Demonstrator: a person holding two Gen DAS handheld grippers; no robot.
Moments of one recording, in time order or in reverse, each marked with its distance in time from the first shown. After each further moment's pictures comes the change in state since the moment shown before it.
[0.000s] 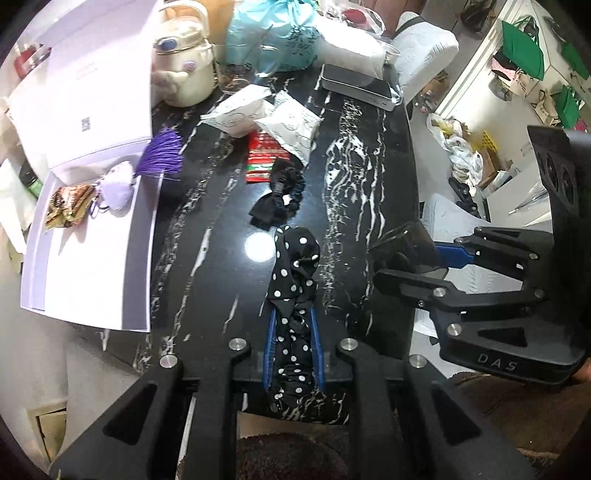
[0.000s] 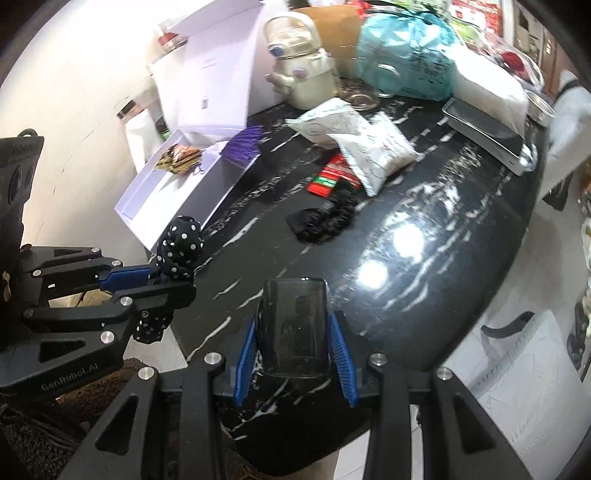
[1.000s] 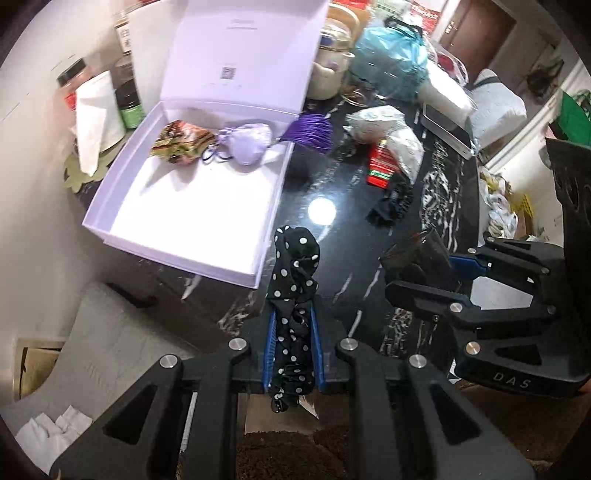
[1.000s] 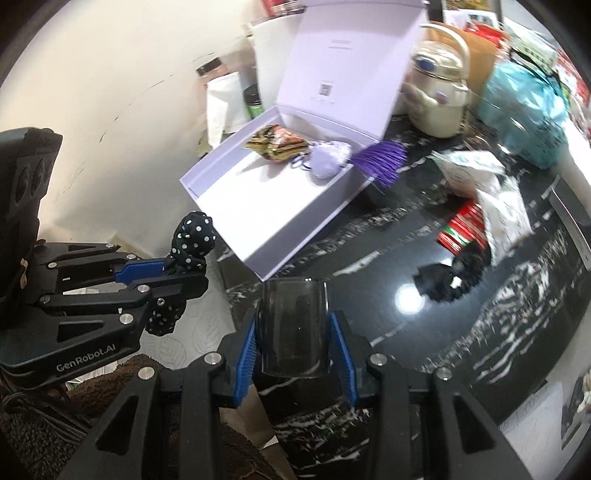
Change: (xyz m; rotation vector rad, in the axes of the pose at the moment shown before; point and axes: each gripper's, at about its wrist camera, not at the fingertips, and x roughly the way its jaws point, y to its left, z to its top) left arm -0.043 0.131 -0.056 -0.278 -0.058 0.089; right arm 0.038 0.124 0.038 -0.242 0.041 0.107
